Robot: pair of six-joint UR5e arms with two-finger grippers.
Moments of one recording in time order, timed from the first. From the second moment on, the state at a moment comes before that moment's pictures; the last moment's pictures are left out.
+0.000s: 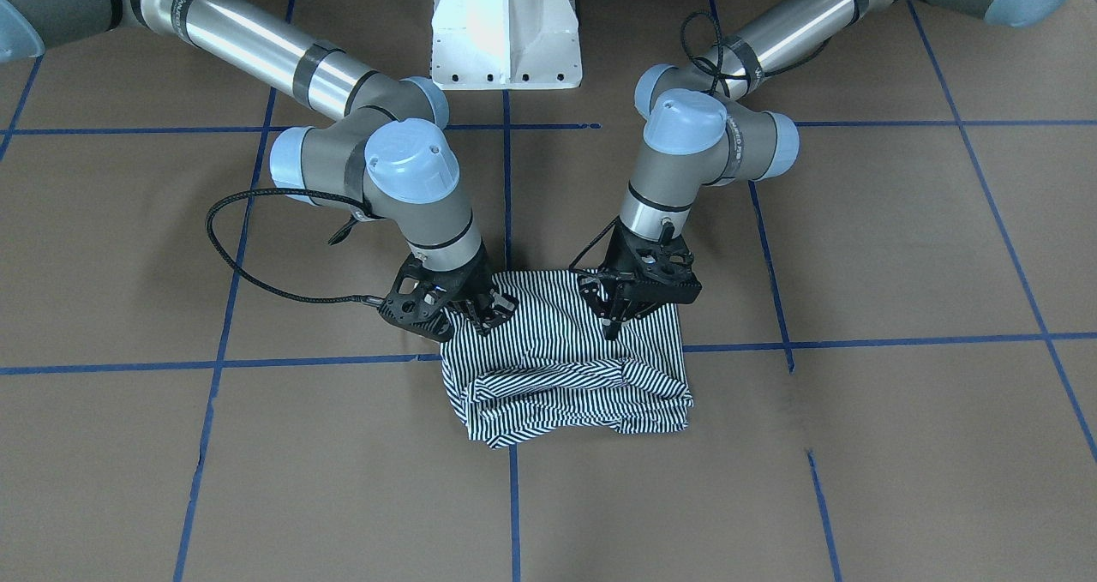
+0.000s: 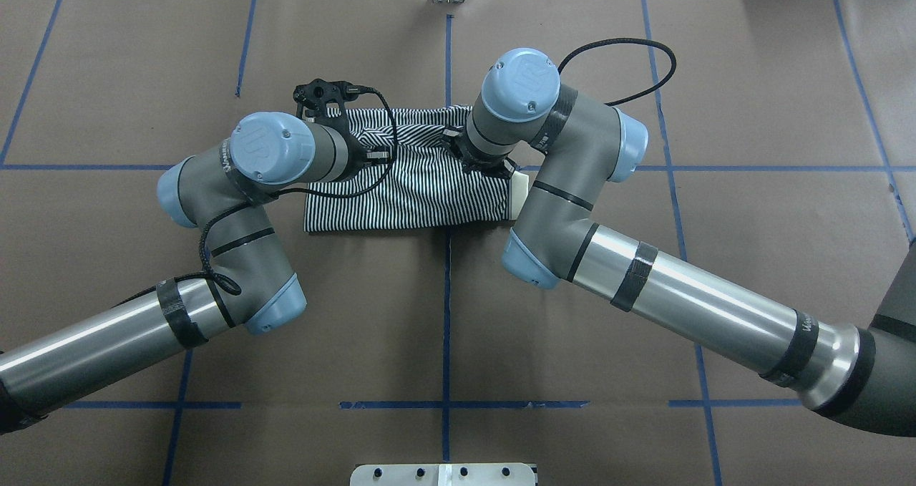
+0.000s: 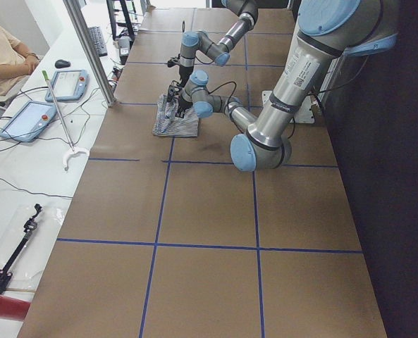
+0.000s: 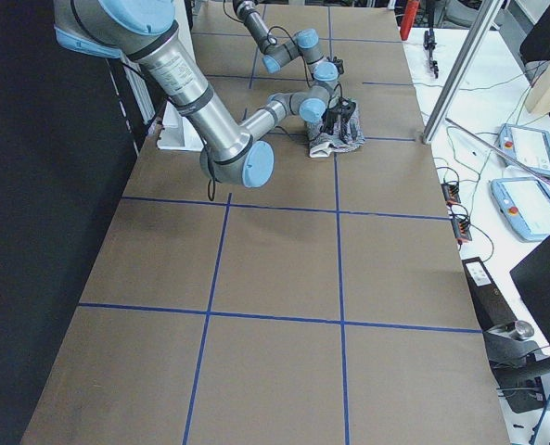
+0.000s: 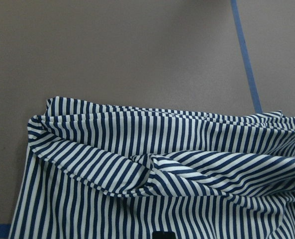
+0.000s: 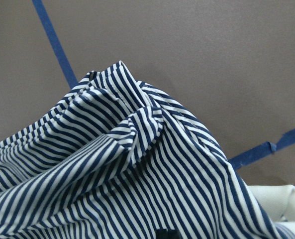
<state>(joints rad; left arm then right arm) -0.61 -2.23 -1.37 -2.17 -1.64 -1.22 0.63 -0.72 1.25 -1.18 1.88 1.65</state>
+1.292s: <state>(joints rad) -0.91 -2.43 -0.95 -2.41 -1.77 -0.97 0.66 -0.59 1.06 -1.17 1.85 1.58</state>
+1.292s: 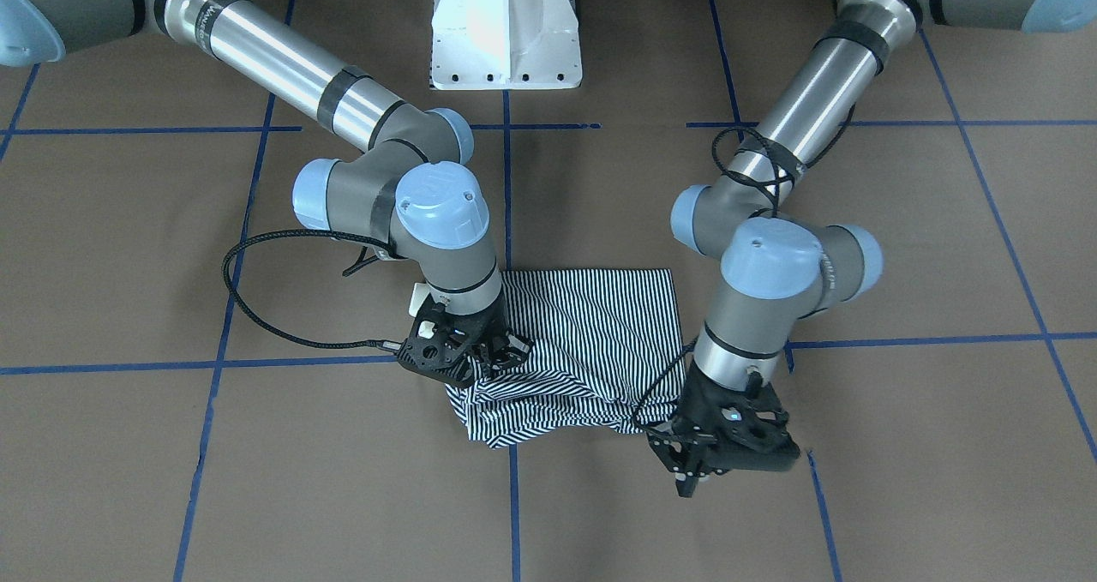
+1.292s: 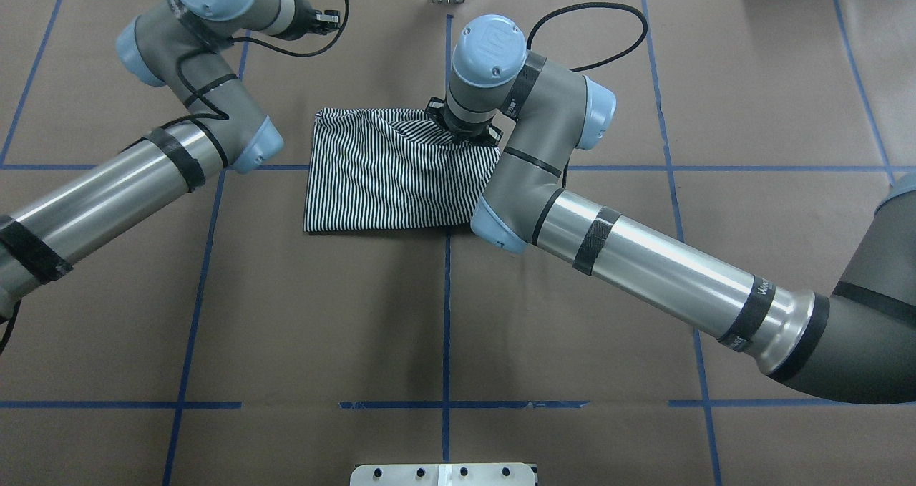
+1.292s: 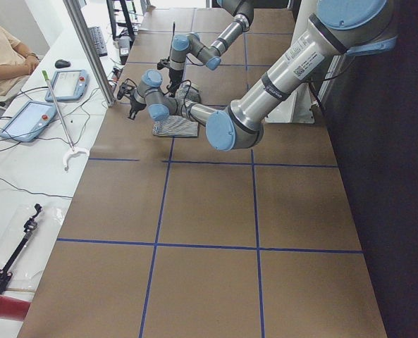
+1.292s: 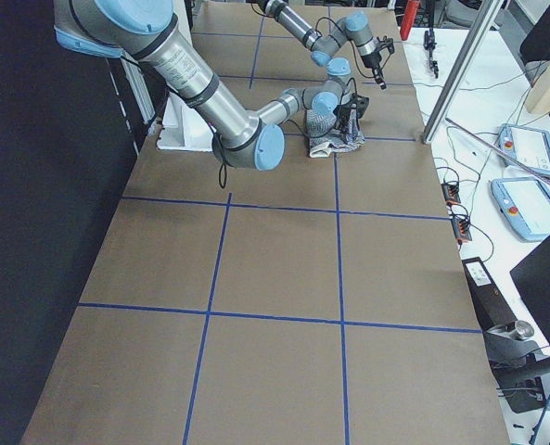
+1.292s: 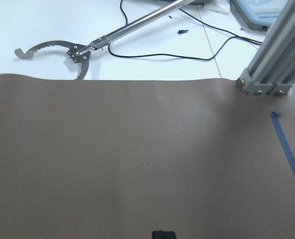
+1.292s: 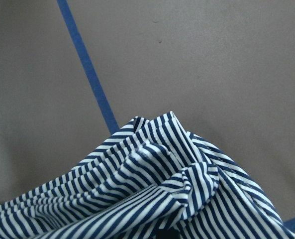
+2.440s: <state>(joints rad) -0.95 -2.22 -1.22 -2.40 -1.84 -0.95 0.77 -0.50 0.75 -0.97 1.85 1.55</state>
